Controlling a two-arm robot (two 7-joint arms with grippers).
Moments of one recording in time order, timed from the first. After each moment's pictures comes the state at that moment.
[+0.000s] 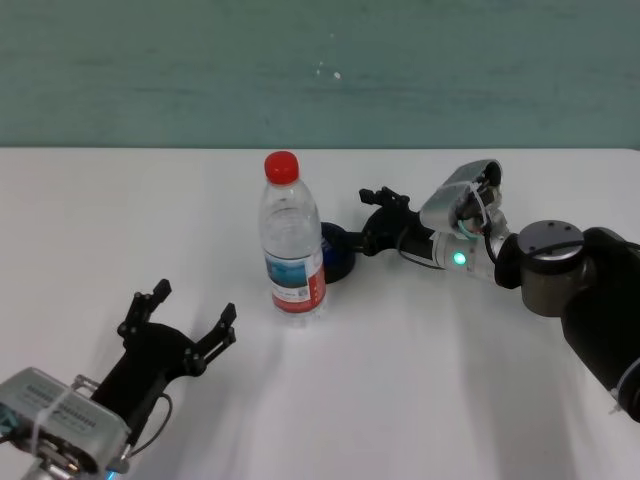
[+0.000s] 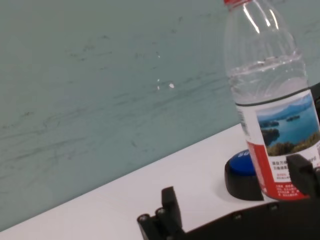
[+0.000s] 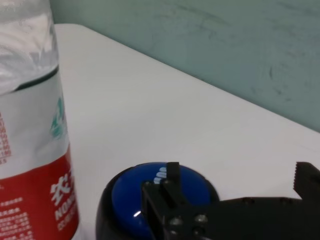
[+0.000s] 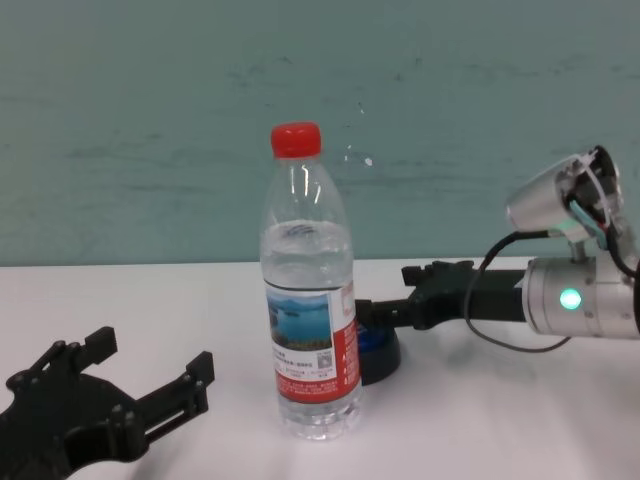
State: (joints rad) left arm 0.18 0.28 0.14 -1.60 0.04 -0.31 -0.22; right arm 0.73 0.18 -0.50 -0.74 0.24 -0.08 0.62
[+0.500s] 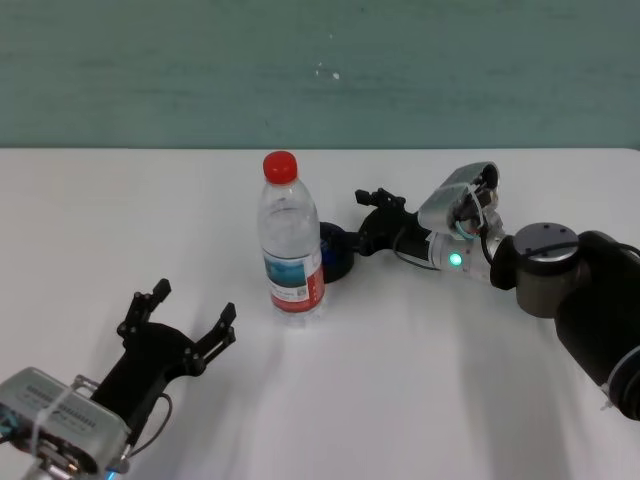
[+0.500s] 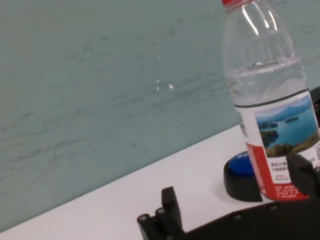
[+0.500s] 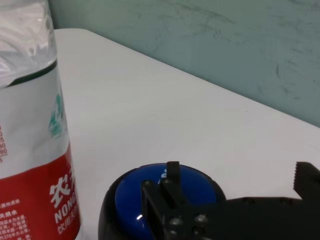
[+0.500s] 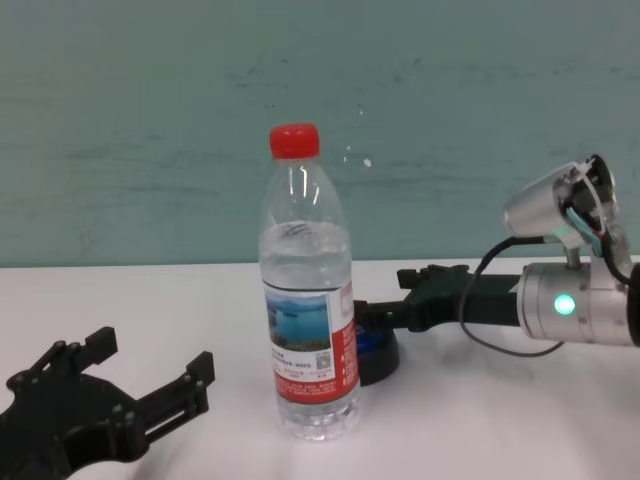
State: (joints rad) left arm 0.18 0.28 0.14 -1.60 0.04 -0.31 -0.22; right arm 0.74 0.16 -0.49 -0.70 0.23 -0.08 0.64
